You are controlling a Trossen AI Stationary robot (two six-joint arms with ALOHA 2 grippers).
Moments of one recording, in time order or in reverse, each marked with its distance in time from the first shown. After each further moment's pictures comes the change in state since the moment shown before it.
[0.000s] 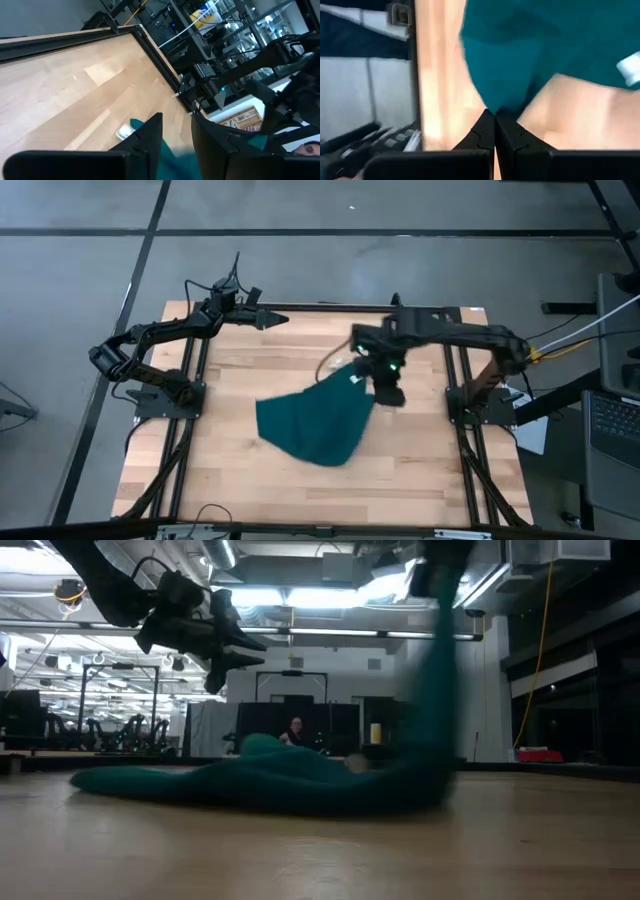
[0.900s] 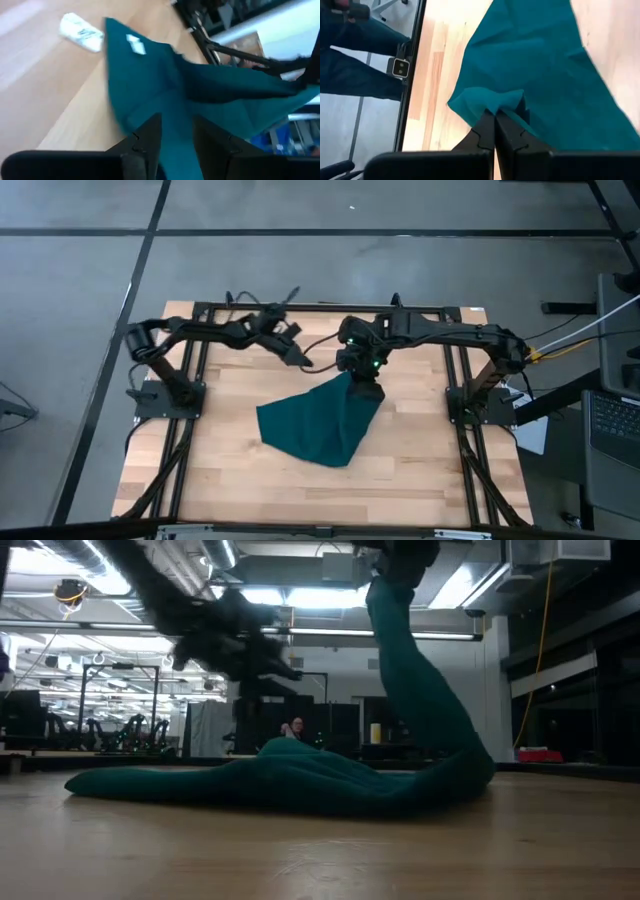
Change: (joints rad) left arm -0.357 0.279 0.163 -0.206 -0.017 0.090; right arm -0.059 0.009 -0.120 0.400 -0.029 -0.036
